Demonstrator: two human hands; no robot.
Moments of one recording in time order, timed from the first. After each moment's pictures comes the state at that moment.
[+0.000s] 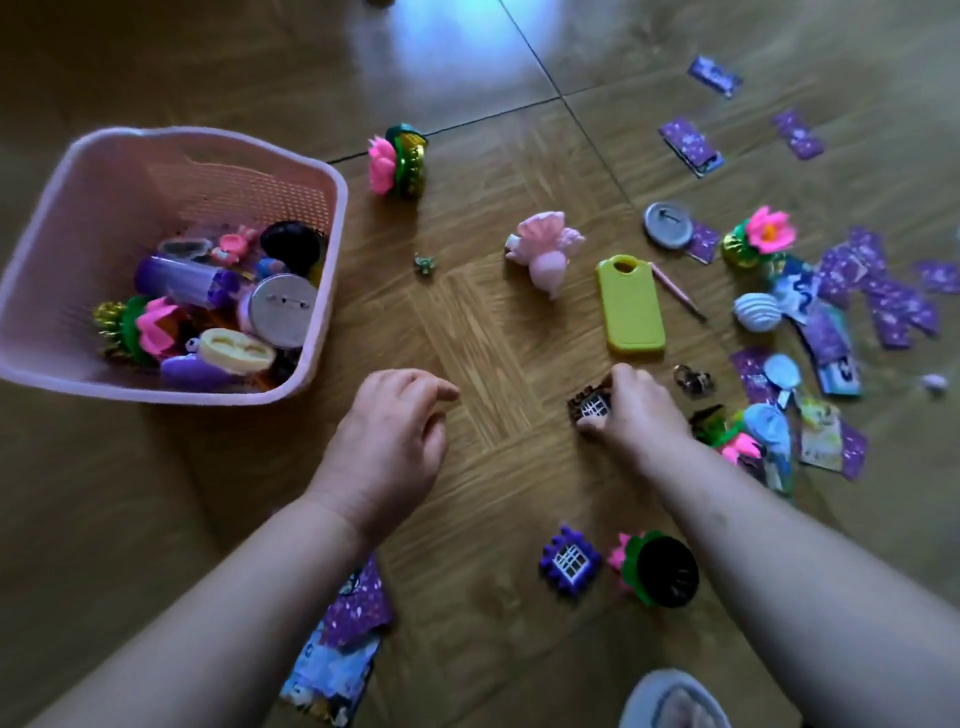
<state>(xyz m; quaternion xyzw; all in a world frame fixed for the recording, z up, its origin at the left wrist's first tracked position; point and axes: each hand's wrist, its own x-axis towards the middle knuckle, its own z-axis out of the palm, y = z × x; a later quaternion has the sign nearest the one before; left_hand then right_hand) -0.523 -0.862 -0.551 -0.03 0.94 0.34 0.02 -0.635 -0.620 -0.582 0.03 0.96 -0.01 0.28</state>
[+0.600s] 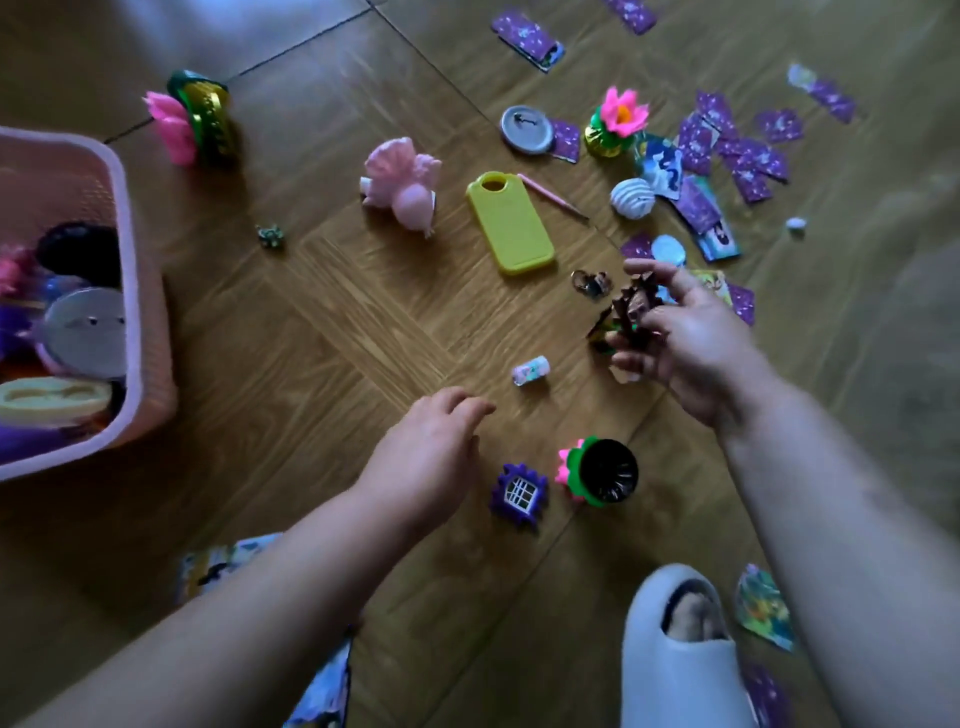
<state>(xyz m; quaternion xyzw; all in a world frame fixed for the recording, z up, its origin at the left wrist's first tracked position) -0.530 -0.777 -0.587 0.18 0.91 0.30 0.21 -0.588 -0.551 -0.509 0.30 0.71 -0.63 0.11</state>
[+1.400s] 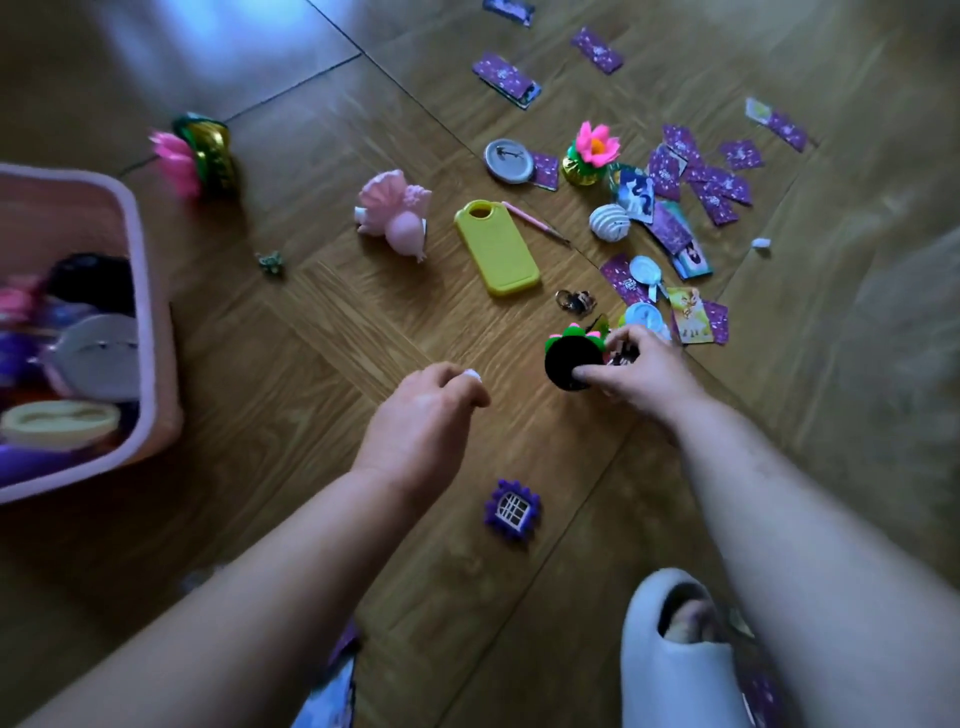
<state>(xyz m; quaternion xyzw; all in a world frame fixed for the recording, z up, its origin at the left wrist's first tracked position) -0.548 -0.778 -0.573 0.17 0.91 0.36 0.09 -0.579 -0.531 -0.547 0.23 0.93 -0.24 0.14</state>
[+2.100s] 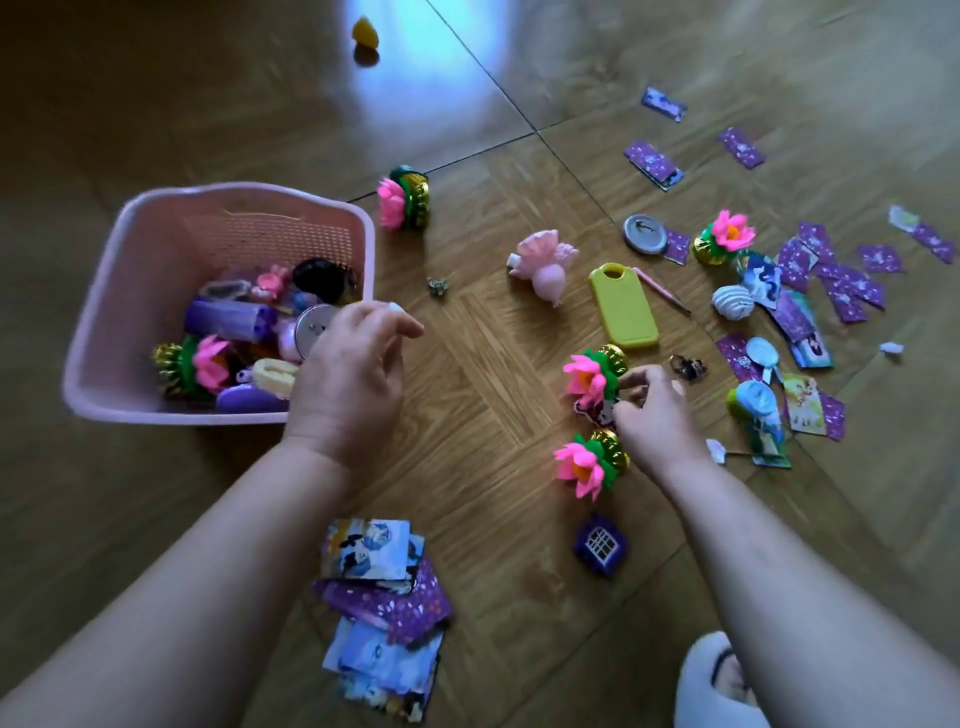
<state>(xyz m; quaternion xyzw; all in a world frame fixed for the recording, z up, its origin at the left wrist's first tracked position) -0.545 -0.928 -0.519 -0.04 0.93 0.35 -0.11 -0.580 -0.647 -0.541 0.19 0.94 -0.27 0.13</state>
